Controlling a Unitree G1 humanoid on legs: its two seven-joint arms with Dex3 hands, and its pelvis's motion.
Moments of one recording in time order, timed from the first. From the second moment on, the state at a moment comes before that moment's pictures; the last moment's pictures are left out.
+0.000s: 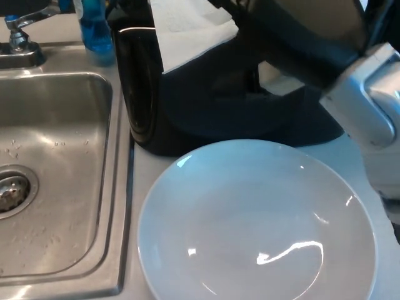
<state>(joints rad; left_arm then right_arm) 0.44 0.08 0.33 0.87 -0.10 -0.21 0.17 -0.78 -0.28 0.22 -0.20 -0.98 -0.08 0.34</state>
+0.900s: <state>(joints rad) 0.54 0.07 0.25 0.78 -0.08 -0.21 0.18 -0.84 -0.35 0.34 -0.03 -1.25 0.17 0.29</state>
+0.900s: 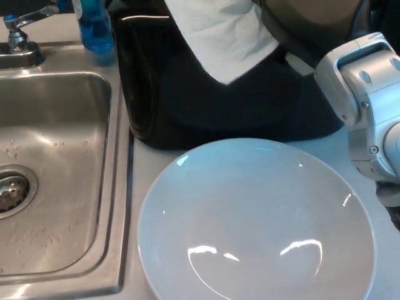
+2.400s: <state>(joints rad) 0.48 0.13 0.26 1.15 -0.08 -0.39 0.13 -0.83 -0.41 0.21 -0.32 -1.08 0.03 0.22</state>
